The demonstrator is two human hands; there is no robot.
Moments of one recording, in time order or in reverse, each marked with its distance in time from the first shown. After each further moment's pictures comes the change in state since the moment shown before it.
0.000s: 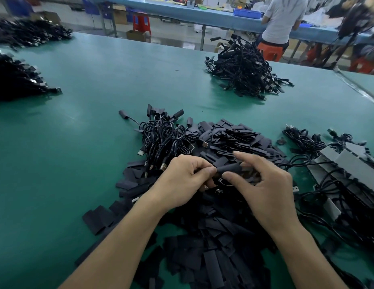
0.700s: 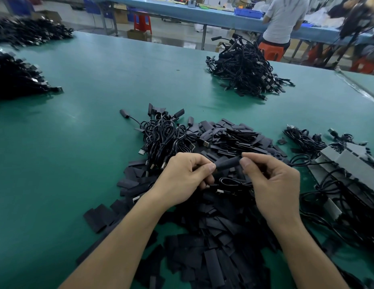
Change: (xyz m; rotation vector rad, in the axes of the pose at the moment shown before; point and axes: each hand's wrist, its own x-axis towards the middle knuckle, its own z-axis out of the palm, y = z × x) left_hand 0.003 -0.004 0.001 -0.103 0.041 -0.031; right_hand 0.002 -0.001 0.004 0.301 0.164 0.256
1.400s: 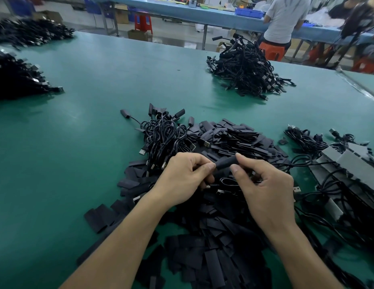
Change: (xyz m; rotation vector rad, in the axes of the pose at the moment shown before) left_hand 0.001 -0.001 0.000 0.016 0.022 0.009; right_hand -0.010 -0.010 0.004 -0.272 -0.070 -0.113
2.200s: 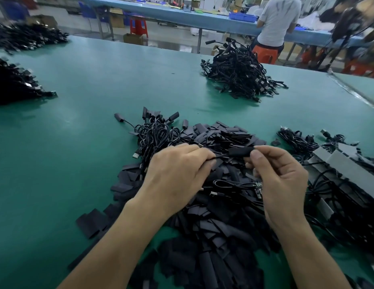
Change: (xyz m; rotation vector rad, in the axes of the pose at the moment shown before) left_hand -0.017 0.039 -0.005 0.785 0.278 0.539; right_hand 0.015 0.001 -0.015 0.637 0.148 0.209
